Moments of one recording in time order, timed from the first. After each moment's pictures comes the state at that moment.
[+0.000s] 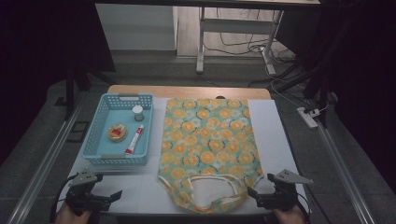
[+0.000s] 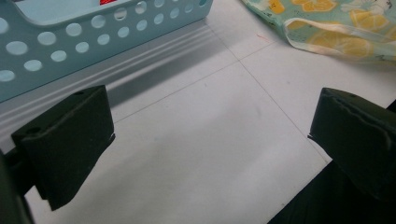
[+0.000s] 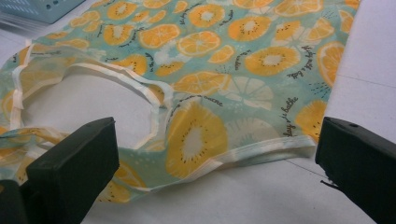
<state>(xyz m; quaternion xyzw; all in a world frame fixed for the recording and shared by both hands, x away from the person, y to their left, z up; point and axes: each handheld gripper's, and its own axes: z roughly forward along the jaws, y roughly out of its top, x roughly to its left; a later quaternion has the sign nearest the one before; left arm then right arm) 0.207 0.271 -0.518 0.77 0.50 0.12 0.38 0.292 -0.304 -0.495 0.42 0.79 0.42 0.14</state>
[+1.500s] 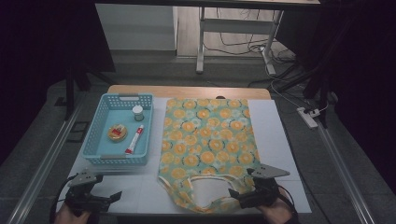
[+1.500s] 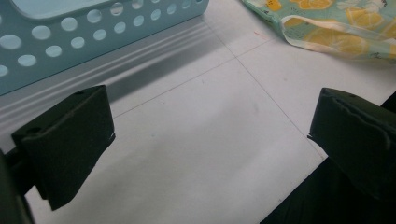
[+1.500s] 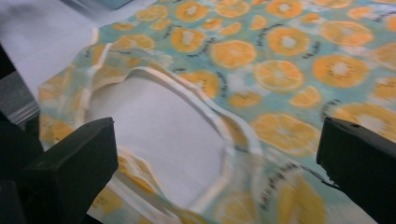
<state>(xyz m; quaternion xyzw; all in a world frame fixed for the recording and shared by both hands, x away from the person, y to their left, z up) 0.207 0.273 -0.519 0.77 0.50 0.11 0.38 0.296 -0.247 -0.477 0.31 0.85 0.42 0.11</state>
